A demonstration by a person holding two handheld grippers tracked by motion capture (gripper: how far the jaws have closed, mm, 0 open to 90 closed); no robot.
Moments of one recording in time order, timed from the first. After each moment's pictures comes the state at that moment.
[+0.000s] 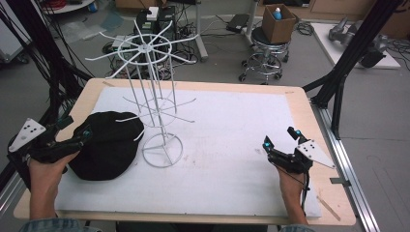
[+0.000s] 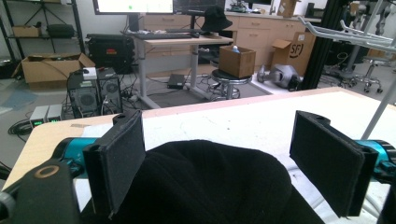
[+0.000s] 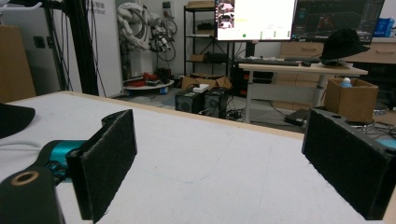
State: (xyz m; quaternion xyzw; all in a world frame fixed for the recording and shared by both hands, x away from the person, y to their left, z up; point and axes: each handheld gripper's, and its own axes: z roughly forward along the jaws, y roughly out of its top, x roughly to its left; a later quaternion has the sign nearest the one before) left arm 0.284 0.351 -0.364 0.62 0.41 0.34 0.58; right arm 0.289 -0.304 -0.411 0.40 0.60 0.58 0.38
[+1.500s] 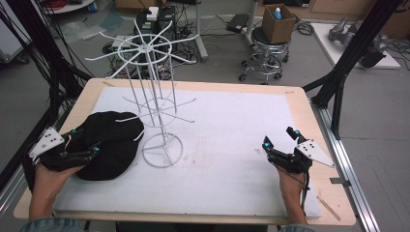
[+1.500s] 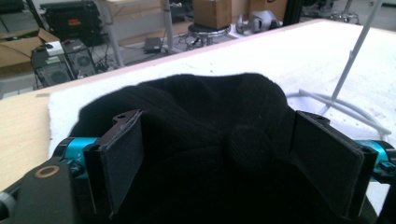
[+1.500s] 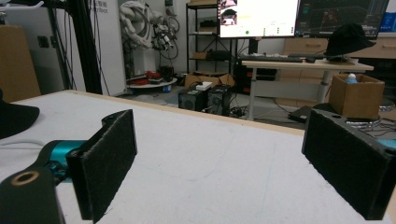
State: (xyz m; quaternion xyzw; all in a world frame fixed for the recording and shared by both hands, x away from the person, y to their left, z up) left arm 0.288 0.351 -0.403 0.71 0.37 0.30 0.52; right arm 0.290 -0.304 -0.412 0.40 0.60 0.59 0.37
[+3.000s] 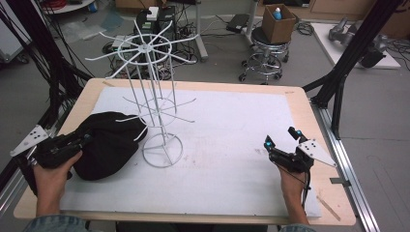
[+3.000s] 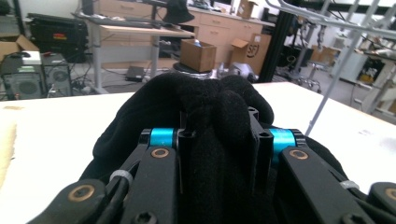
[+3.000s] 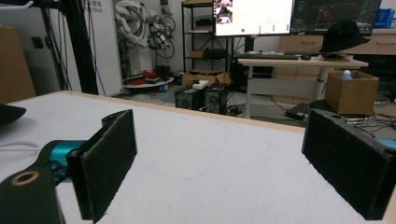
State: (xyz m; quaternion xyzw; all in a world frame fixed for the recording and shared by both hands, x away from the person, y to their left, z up) left arm 0.285 0.362 -0.392 0.62 0.39 0.26 0.62; right arm 0.292 -0.308 -0.413 0.41 0.60 0.58 0.37
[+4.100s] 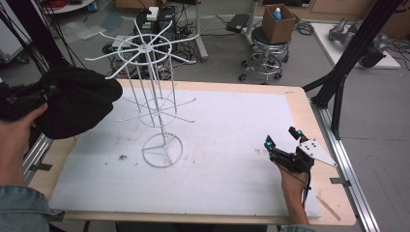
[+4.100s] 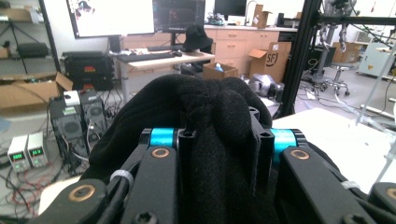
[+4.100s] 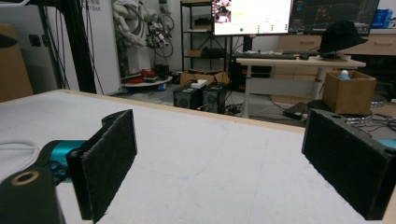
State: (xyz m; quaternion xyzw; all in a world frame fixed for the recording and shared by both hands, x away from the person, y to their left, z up) left arm 0.337 0.403 -0.259 0.63 0.37 0.32 0.61; right arm 0.293 -0.310 -0.412 0.41 0.60 0.58 0.38
